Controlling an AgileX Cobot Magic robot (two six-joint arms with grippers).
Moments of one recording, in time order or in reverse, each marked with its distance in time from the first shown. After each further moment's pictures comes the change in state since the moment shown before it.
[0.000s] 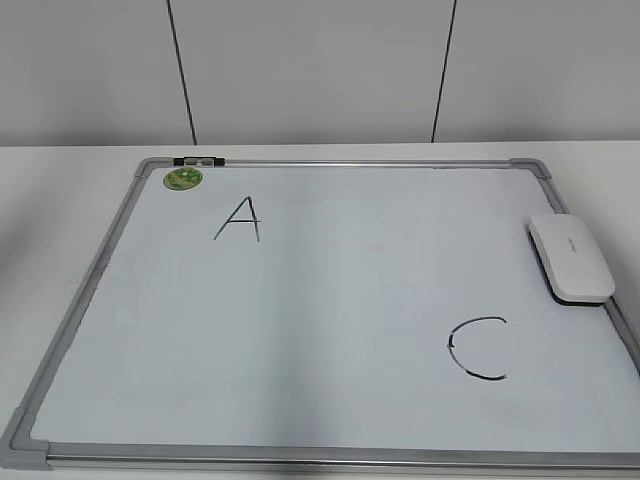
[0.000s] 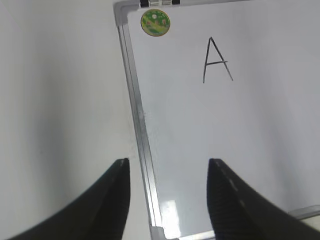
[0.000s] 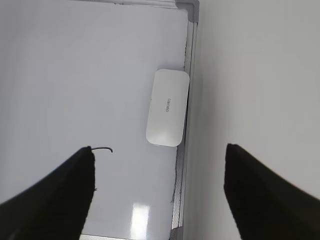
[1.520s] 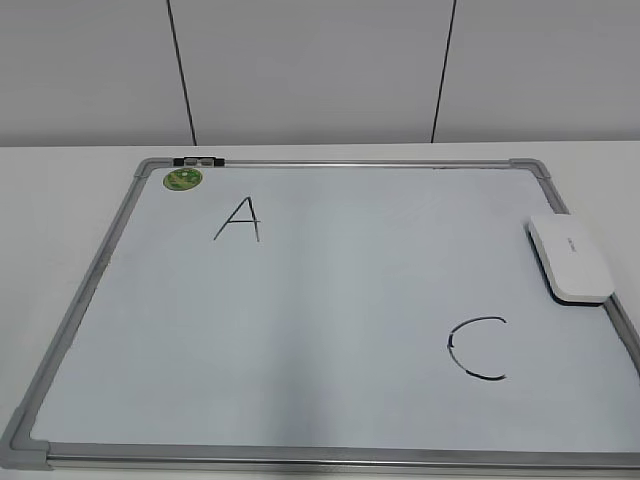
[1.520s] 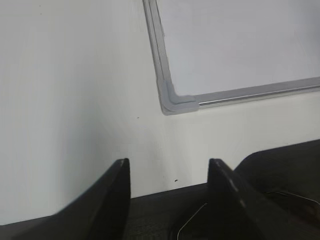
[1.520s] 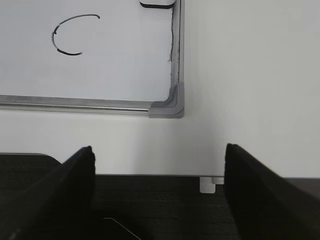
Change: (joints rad) left arm -0.110 -1.060 0.988 0.190 -0.068 -0.110; right arm 0.029 -1.145 0.941 -0.059 0.055 0.069
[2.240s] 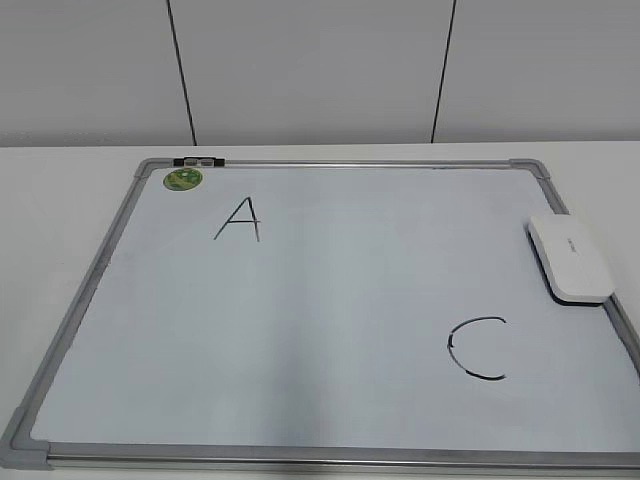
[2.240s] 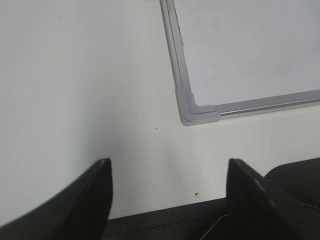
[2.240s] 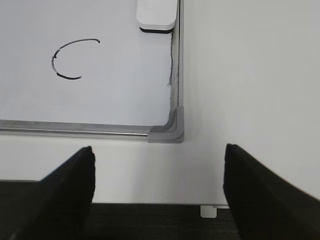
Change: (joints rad) left arm 0.000 0.000 0.040 0.056 -0.079 0.000; right arm 0.000 0.000 0.058 -0.008 -0.127 0.000
